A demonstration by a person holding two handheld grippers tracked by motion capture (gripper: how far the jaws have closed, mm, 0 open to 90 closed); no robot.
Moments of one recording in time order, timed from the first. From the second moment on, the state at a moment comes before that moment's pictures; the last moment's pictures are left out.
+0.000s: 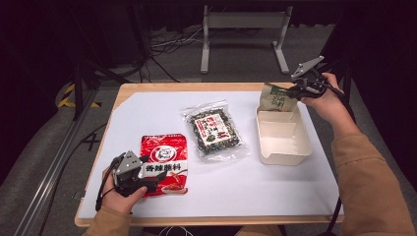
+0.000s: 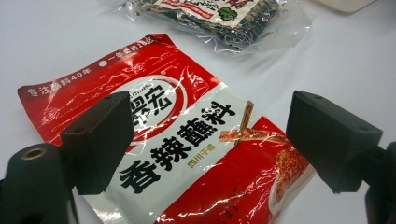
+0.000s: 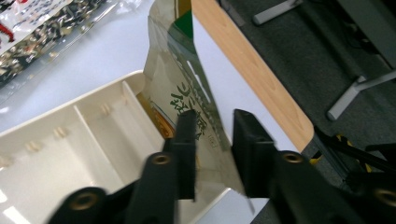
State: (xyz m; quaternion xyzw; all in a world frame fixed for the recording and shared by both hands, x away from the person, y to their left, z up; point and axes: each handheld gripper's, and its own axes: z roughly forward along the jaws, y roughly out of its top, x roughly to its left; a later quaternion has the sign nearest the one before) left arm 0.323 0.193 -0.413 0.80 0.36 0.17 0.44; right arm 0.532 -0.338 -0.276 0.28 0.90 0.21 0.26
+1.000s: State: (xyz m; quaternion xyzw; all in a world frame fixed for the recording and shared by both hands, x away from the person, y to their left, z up) left arm 0.333 0.185 -0.408 0.81 0.36 0.15 0.45; right arm 0.466 -0.346 -0.234 0.32 0.81 0.38 0.30
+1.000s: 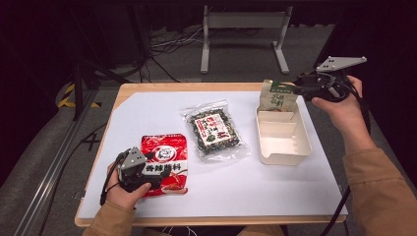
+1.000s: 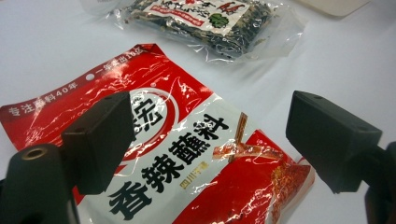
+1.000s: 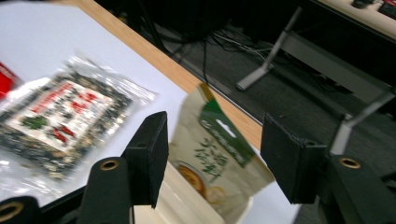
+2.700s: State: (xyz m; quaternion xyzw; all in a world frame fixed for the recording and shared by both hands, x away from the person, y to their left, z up) left arm 0.362 0.212 -0.383 0.80 0.38 0.17 0.43; right arm 0.375 -0.310 -0.304 0.31 0.80 0.48 0.20
